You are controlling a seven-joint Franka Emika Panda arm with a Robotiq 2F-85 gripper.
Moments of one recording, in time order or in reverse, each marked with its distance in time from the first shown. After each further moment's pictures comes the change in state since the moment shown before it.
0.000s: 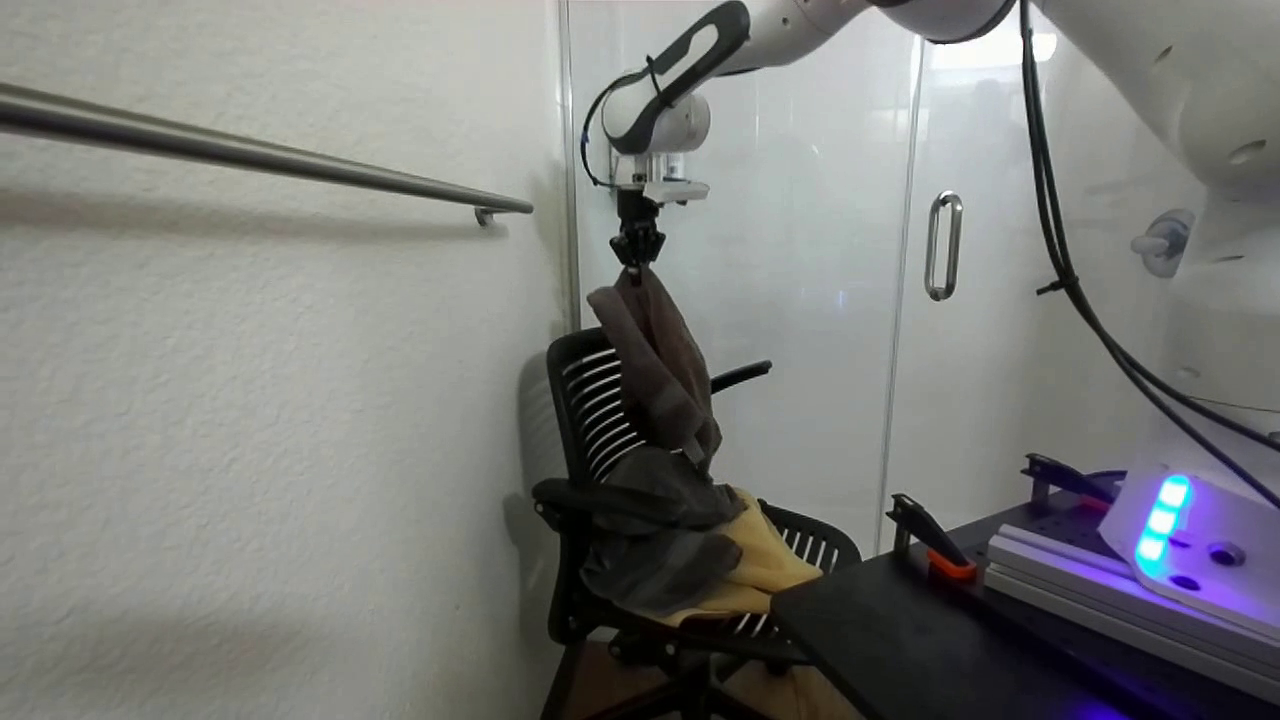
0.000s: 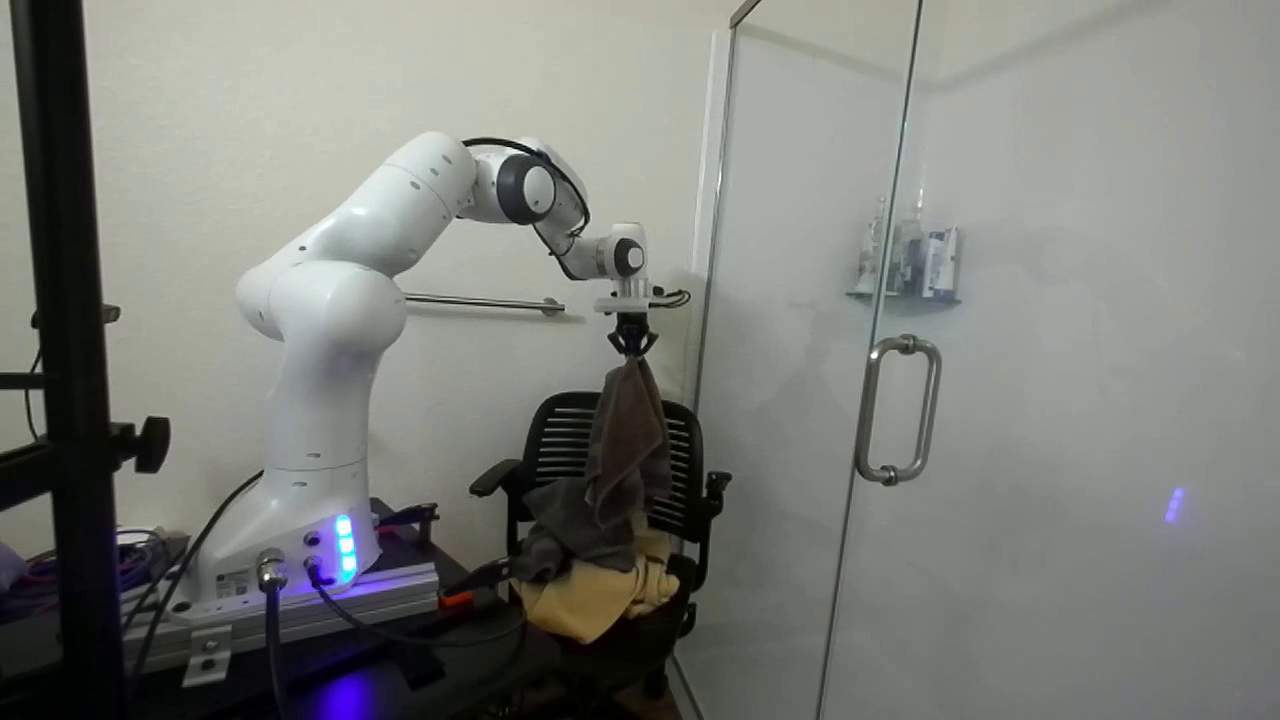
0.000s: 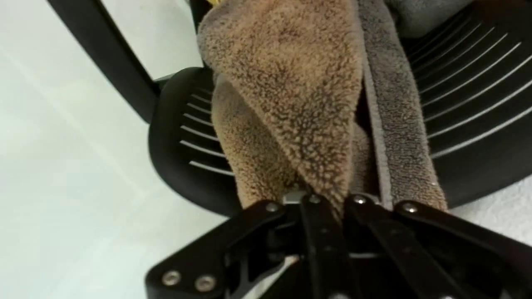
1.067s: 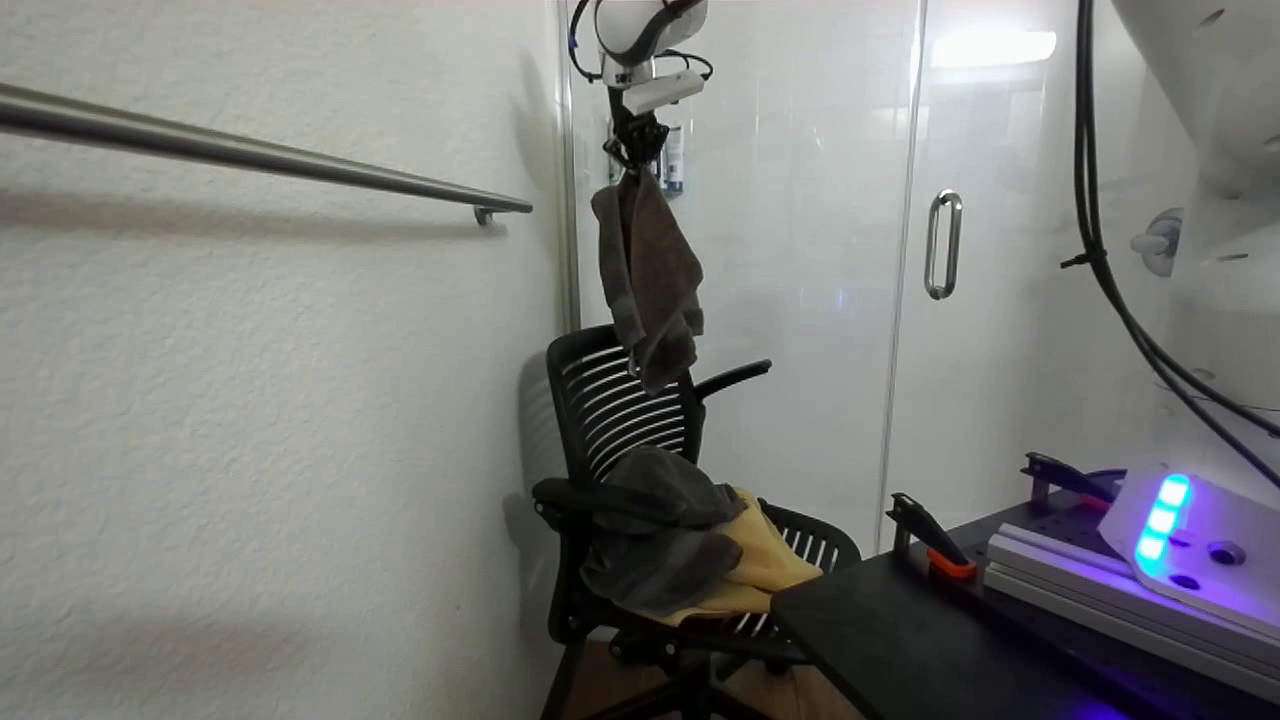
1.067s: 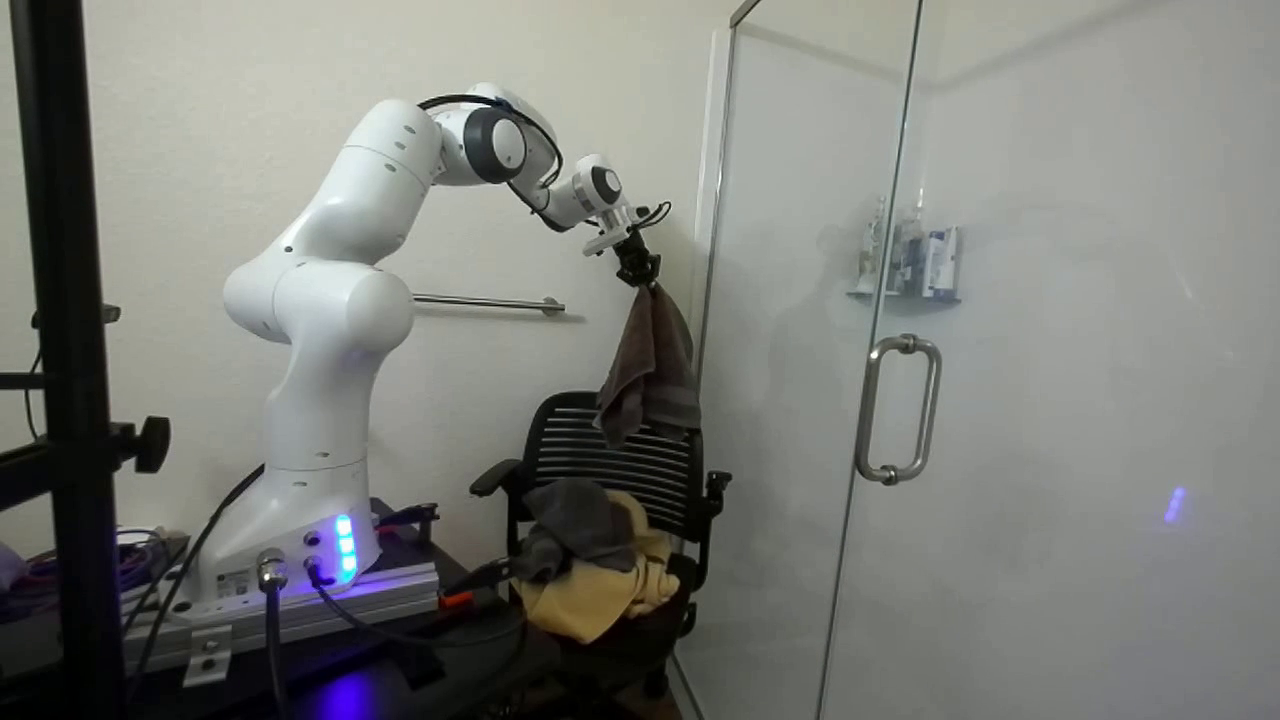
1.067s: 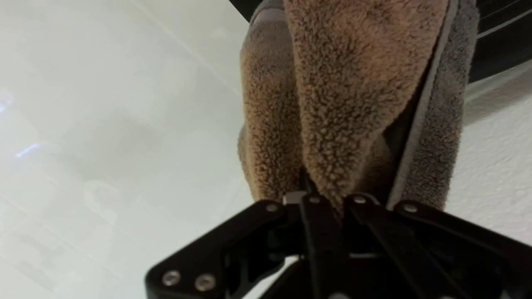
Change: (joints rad) arm 0.149 -0.195 -0.120 0.021 -0.290 -0.042 0.386
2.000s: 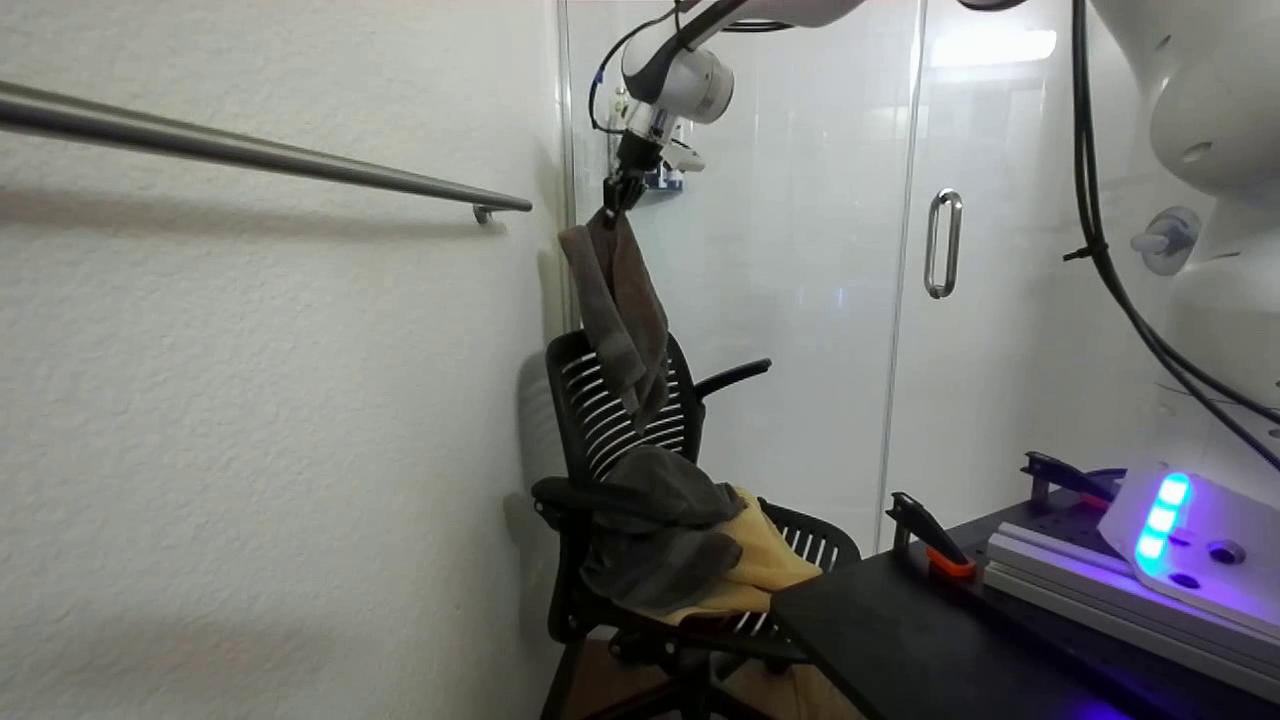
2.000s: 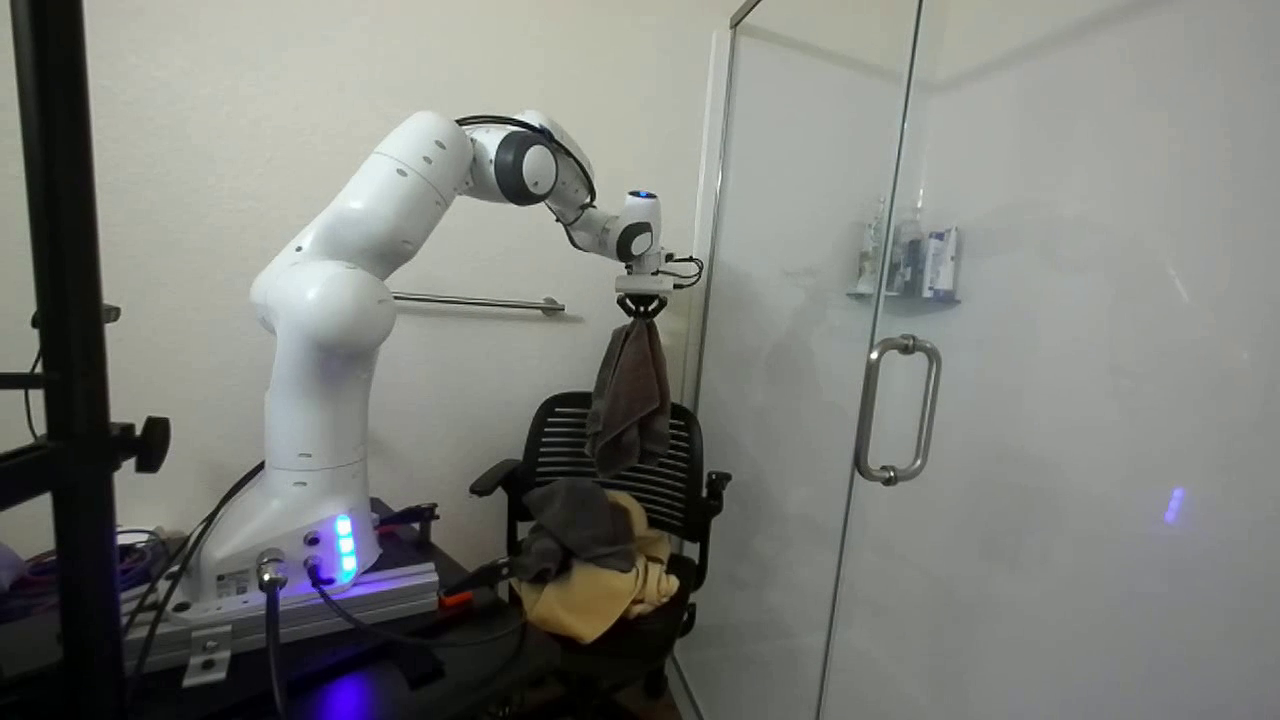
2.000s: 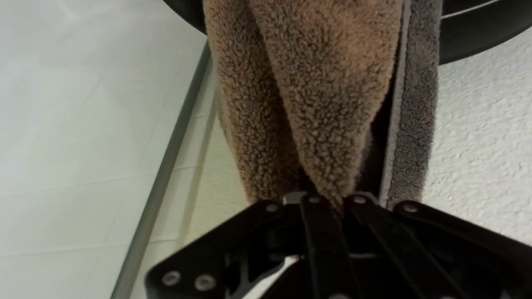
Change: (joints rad) arm -0.318 0.096 0.283 -0.116 0.542 0.367 -0.882
